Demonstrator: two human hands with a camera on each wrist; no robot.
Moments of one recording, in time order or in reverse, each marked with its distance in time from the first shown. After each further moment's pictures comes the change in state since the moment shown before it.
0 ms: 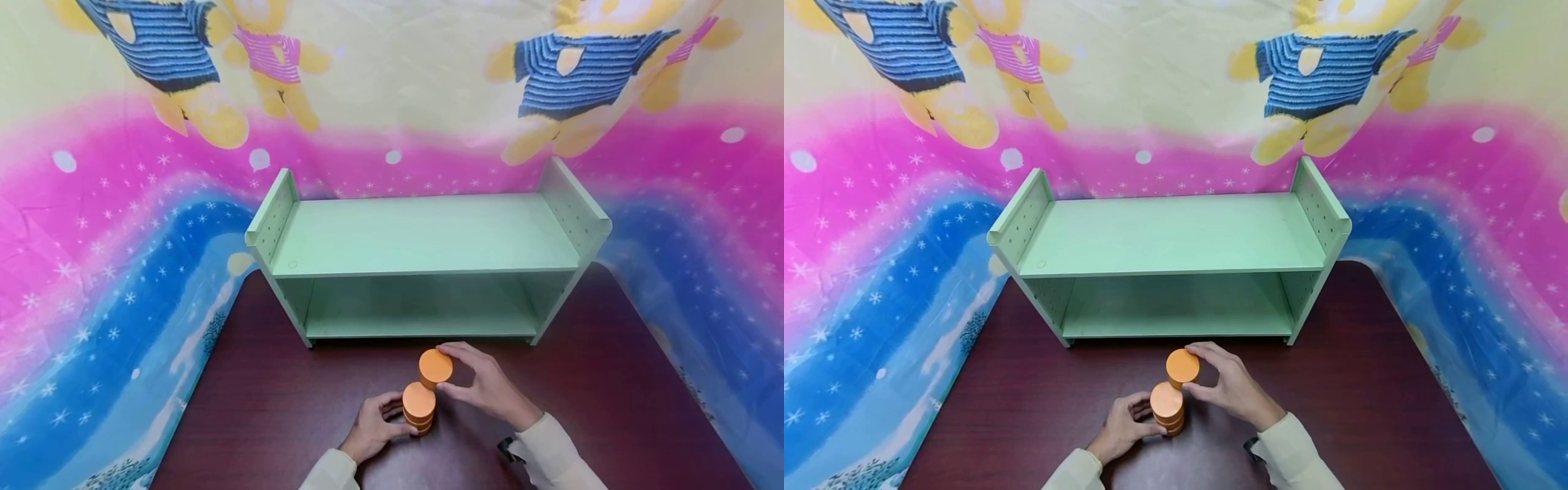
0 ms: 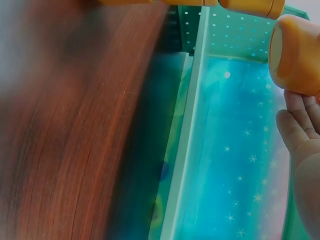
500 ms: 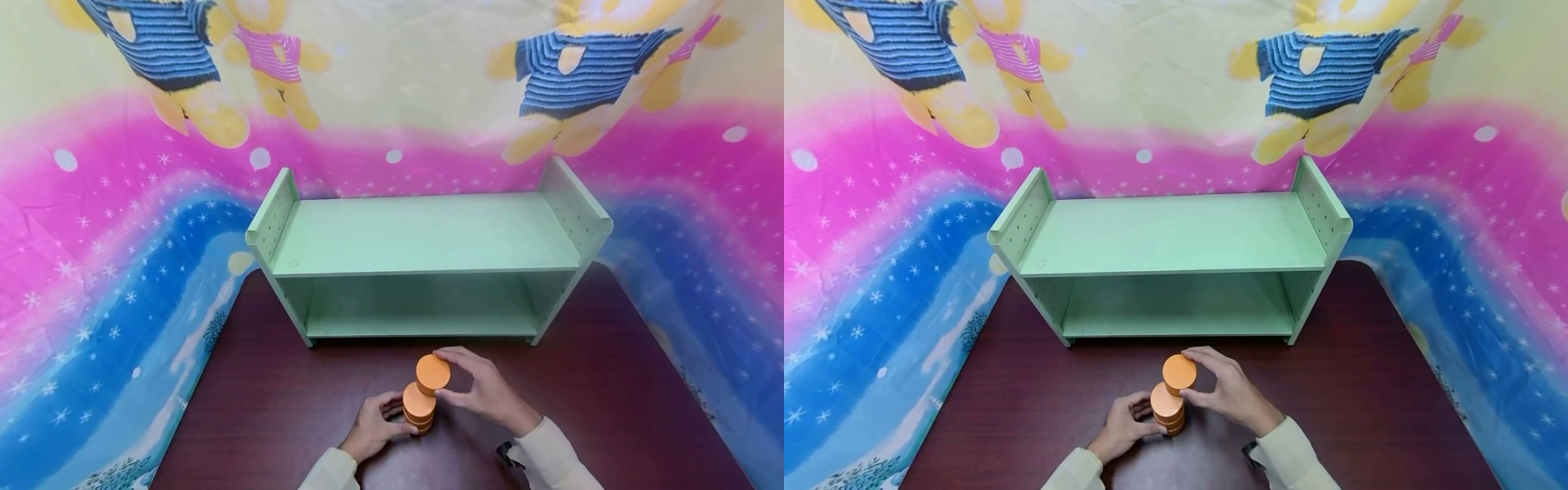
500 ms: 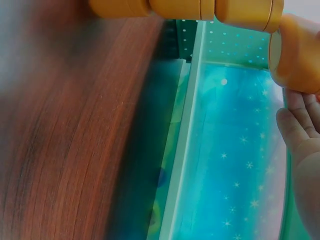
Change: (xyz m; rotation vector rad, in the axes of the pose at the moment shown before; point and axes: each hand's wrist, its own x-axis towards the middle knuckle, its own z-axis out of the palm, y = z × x) left_hand 0.000 -0.001 0.000 0.025 -0.001 0.014; right_hand -0.002 -0.005 0.003 -0.002 -0.013 -0.049
